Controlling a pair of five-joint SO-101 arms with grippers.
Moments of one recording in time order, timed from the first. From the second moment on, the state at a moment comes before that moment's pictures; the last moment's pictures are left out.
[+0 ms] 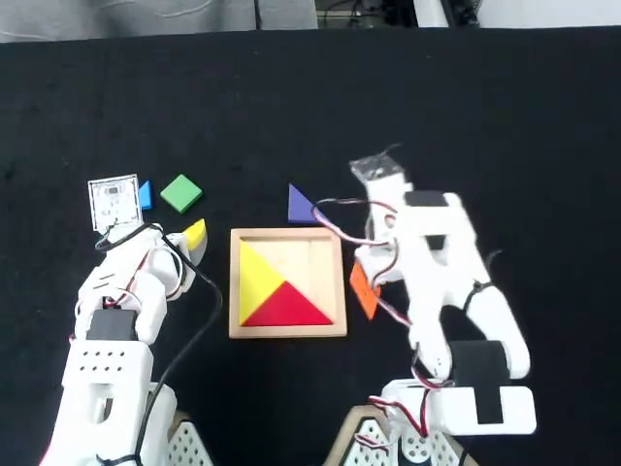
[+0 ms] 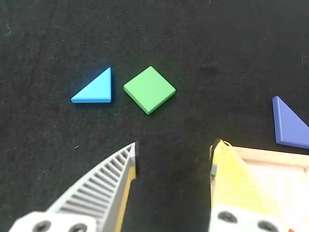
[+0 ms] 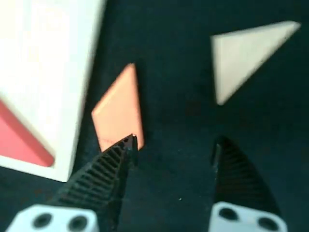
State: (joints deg) left arm -5.5 -60.0 77.8 30.4 8.9; right arm -1.0 -5.6 38.5 66.4 16.8
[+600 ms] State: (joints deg) left arm -5.5 -60.0 77.8 30.4 8.9; right arm -13.9 -18.9 47.7 66.7 24.5
